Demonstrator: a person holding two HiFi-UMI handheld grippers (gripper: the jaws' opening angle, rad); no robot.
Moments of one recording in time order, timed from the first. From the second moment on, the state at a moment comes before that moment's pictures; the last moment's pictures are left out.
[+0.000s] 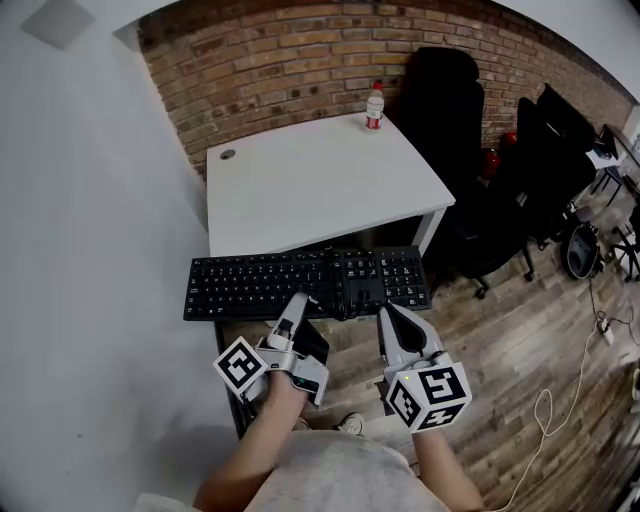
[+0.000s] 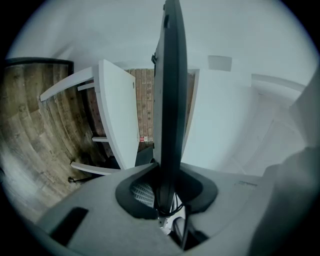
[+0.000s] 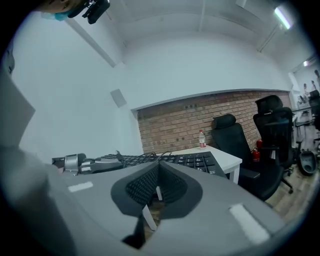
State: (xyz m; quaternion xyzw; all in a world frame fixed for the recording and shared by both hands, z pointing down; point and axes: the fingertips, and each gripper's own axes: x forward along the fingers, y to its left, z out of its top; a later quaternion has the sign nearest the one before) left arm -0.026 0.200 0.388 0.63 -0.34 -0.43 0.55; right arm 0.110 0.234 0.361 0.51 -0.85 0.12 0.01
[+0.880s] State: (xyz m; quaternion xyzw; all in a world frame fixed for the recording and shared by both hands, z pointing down) left arm 0.004 0.147 0.405 0.62 -0.34 -0.44 0.55; right arm 0.135 0.180 0.380 0.50 -0.86 0.12 0.01
